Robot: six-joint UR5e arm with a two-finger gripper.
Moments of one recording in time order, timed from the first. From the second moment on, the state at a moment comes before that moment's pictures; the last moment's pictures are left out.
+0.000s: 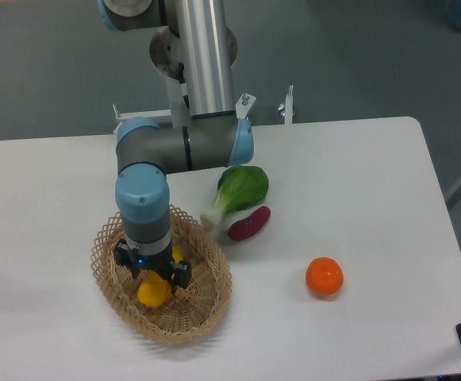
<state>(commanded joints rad) 2.12 -2.06 -1.71 -0.79 1.50 0.50</state>
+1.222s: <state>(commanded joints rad) 2.51 -1.80 -1.67 -0.96 1.37 1.00</state>
